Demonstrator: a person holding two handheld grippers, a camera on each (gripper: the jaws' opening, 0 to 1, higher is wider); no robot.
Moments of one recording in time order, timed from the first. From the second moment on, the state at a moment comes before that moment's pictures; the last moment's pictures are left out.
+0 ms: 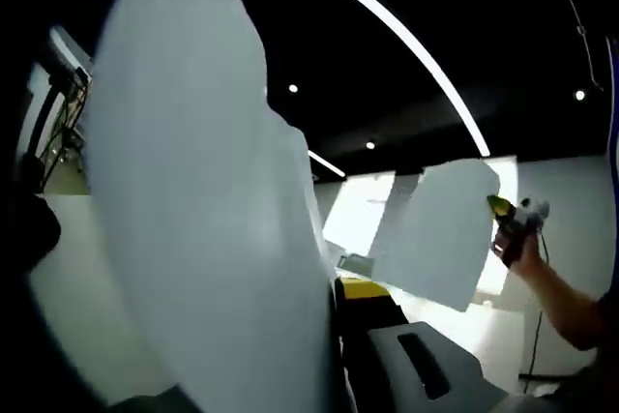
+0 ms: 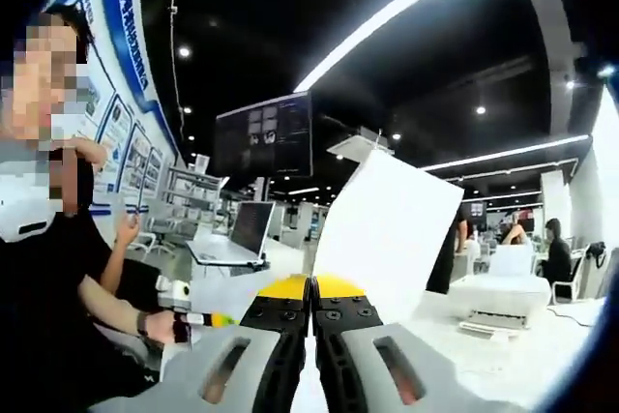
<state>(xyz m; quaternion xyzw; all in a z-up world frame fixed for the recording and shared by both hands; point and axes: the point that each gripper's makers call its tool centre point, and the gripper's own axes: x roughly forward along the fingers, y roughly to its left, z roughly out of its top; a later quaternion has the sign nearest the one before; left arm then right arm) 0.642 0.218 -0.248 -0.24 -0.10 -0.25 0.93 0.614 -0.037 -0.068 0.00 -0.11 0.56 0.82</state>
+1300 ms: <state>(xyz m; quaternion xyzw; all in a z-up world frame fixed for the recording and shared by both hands) 0.641 0.218 -0.249 -0.23 -0.10 -0.26 0.93 0.599 -0.011 -0.182 -0.08 0.11 0.66 0.74</state>
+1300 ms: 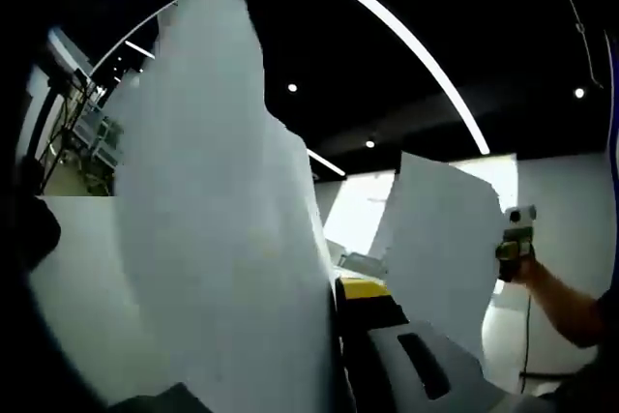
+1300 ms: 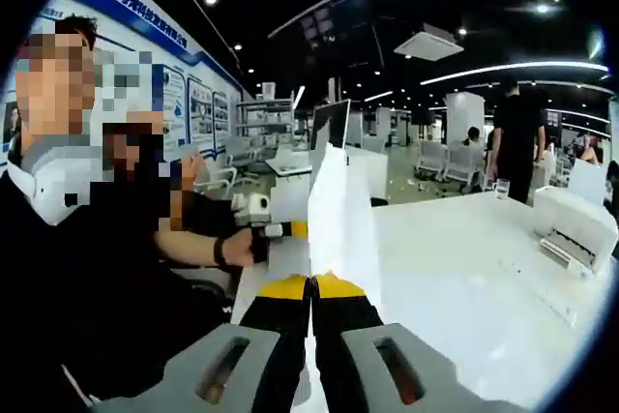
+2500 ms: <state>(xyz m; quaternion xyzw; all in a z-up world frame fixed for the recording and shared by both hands) 0.641 0.218 -0.248 -0.24 -0.10 -0.26 0.93 0.697 0.051 -0.183 -0.25 0.03 0.57 0.78</state>
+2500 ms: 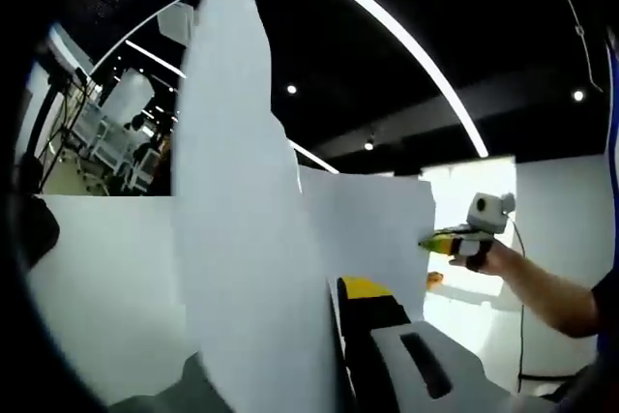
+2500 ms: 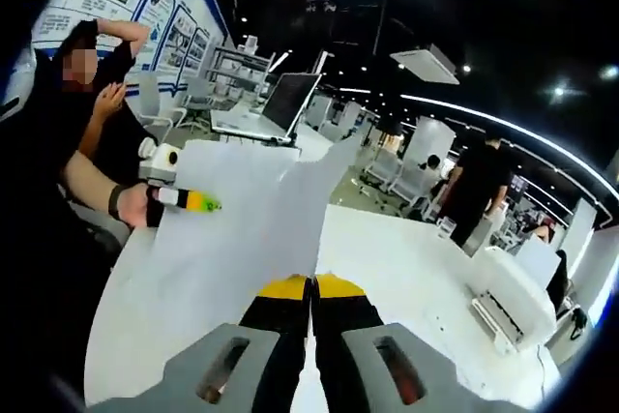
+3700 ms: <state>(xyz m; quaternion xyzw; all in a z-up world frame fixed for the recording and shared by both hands) 0.641 0.212 -0.249 -0.22 -0.10 -0.27 0.93 0.670 0.134 -0.196 -0.09 0.04 0.65 0.76</state>
